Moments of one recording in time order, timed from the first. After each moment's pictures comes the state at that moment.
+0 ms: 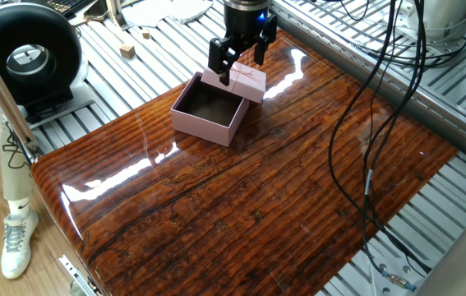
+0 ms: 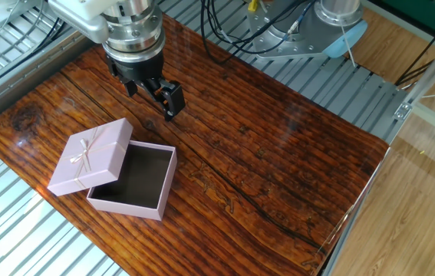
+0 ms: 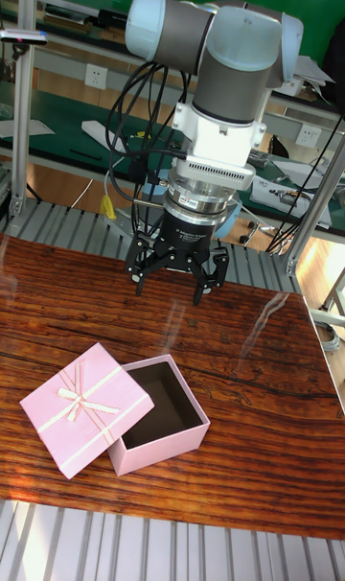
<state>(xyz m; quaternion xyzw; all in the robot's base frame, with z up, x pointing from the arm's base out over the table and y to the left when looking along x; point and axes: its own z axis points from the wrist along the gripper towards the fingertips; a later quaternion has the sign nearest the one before) 0.544 0.002 0.190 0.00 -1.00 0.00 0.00</state>
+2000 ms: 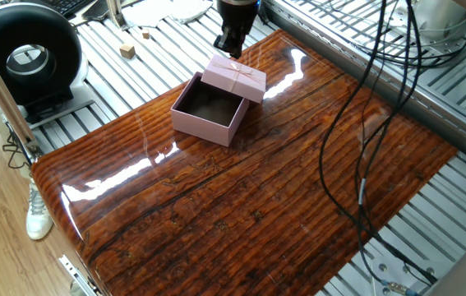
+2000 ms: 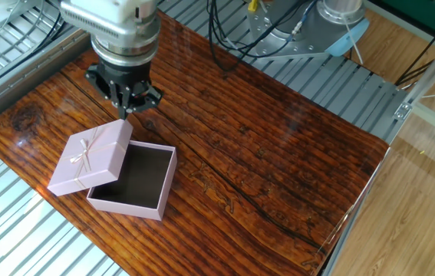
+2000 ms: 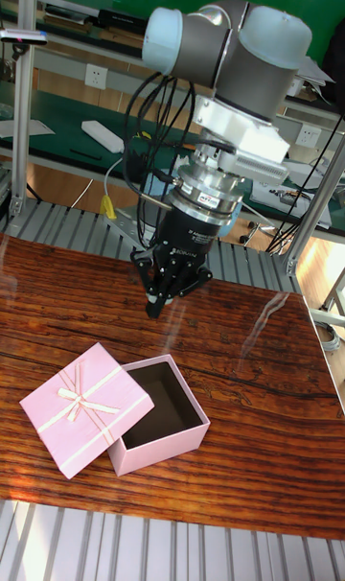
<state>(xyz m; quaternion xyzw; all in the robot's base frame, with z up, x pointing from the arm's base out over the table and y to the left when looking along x) 0.591 -0.018 0.200 0.19 -0.98 0.09 -0.06</state>
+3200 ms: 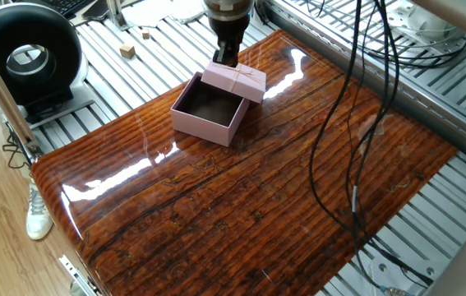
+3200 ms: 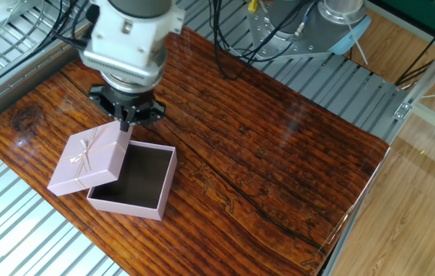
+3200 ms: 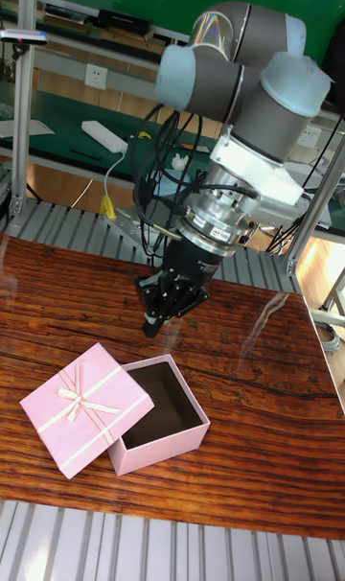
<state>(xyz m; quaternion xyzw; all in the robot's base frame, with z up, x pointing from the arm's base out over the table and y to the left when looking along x) 0.601 -0.018 0.172 0.25 -0.96 0.14 -0.05</state>
